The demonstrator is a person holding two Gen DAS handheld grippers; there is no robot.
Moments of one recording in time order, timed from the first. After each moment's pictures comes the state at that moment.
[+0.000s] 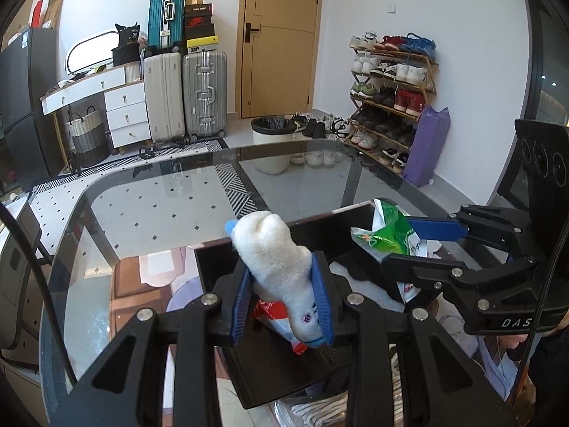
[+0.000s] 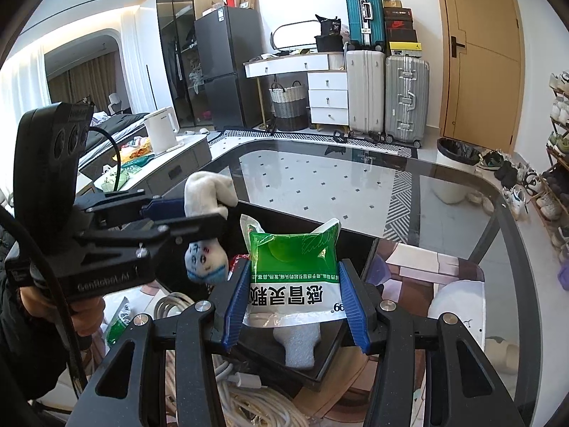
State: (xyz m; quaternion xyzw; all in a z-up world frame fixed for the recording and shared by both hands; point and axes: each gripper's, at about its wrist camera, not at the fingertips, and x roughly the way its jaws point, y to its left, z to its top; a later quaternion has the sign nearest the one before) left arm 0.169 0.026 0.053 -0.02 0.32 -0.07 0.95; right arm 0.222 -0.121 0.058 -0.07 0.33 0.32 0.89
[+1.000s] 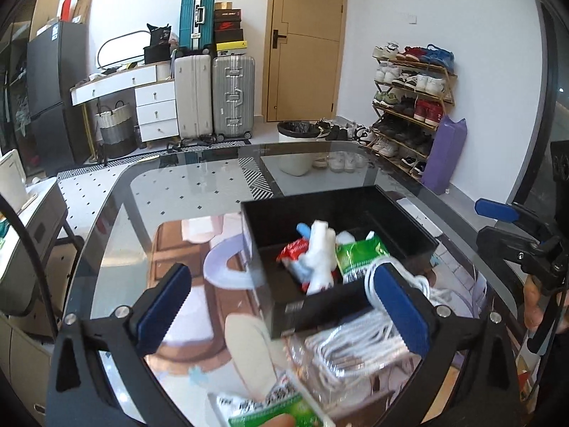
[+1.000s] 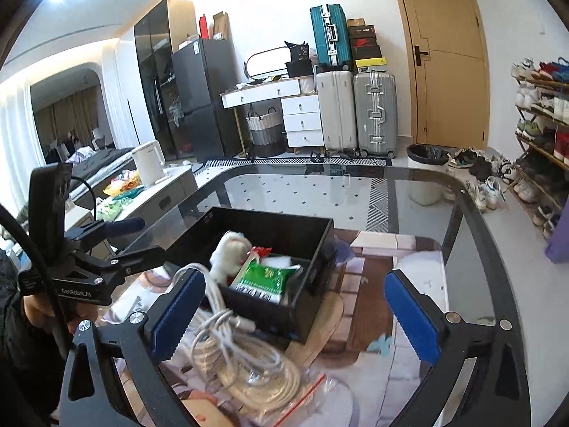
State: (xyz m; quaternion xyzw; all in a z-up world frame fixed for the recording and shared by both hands) left arm 0.099 0.039 0.057 -0.04 0.30 -0.01 0.95; right arm 0.165 -0.184 0.072 -0.01 0.29 0.28 0.91
